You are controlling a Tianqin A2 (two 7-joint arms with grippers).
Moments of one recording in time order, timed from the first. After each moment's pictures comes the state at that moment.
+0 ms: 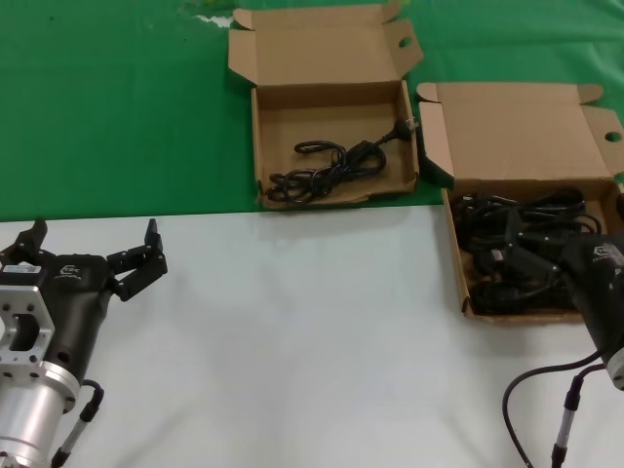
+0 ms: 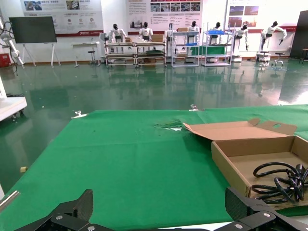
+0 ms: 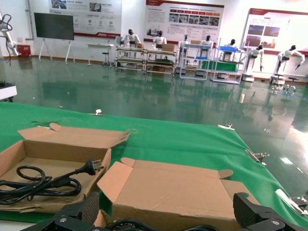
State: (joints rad) left arm 0.00 -0.30 1.60 -1.60 -1.80 0.00 0.00; right arm 0.04 0.30 -1.61 1.56 1.80 -0.02 -0.03
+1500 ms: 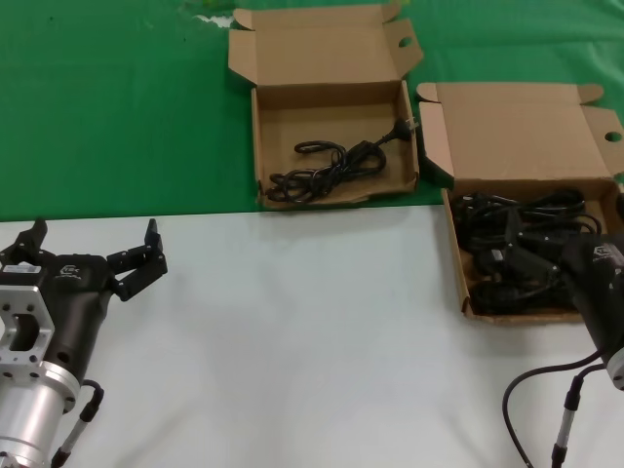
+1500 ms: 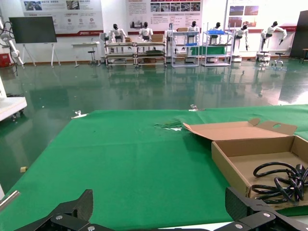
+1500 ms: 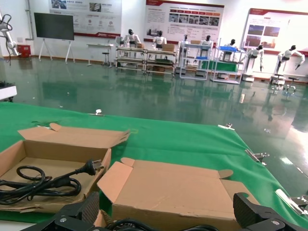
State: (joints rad) left arm 0.00 -0.30 1.60 -1.60 -1.80 0.00 0.00; right arm 0.04 0.30 -1.61 1.56 1.80 -0.02 -0.03
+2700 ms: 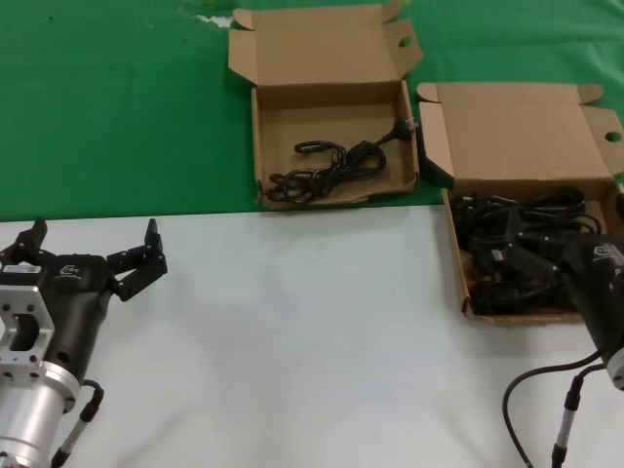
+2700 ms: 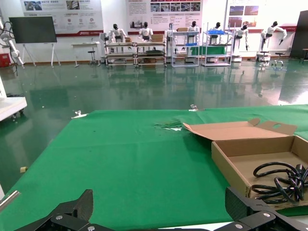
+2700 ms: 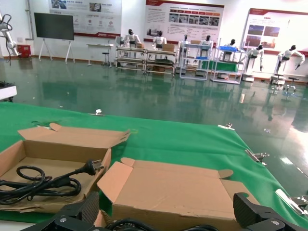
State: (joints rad) left arm 0.00 -0.30 1.60 -1.60 -1.80 0.00 0.00; right arm 0.04 0.30 -1.61 1.56 1.80 -0.02 -0.03
